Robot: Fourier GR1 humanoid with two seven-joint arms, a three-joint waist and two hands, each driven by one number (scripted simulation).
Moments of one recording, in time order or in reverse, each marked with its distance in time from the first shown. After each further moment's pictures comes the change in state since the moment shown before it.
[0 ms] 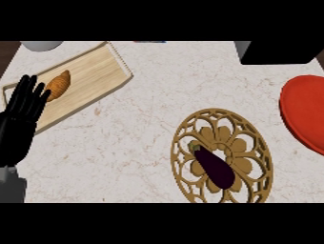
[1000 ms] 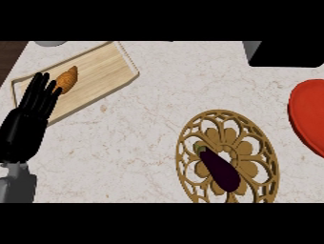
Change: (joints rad) left arm -0.026 -0.033 -0.032 0.010 -0.023 -0.008 -0.004; right arm -0.533 -0.041 -0.183 0.938 -0.021 -0.179 -0.336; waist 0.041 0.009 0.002
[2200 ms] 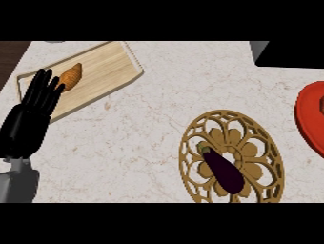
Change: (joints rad) left arm -0.032 -0.001 0.003 0.028 0.005 -0.021 -0.014; right arm -0.404 -0.016 -0.128 0.874 -0.057 0.010 -0.386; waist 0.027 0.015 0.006
